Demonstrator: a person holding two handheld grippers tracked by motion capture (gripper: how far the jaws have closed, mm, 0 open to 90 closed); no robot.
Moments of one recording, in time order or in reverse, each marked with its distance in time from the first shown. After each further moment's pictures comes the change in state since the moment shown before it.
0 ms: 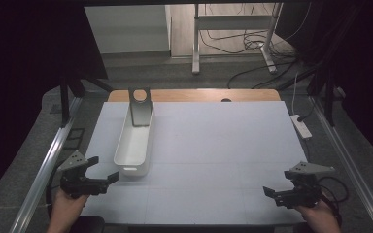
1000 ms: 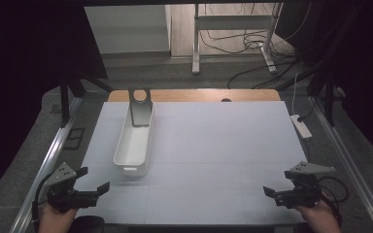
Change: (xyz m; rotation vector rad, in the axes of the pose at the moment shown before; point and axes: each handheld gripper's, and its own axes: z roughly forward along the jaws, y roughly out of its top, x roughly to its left) left arm -0.004 -0.026 -0.026 0.003 0.041 -0.010; right arm 0.000 0.000 0.000 -0.003 -0.003 0.001
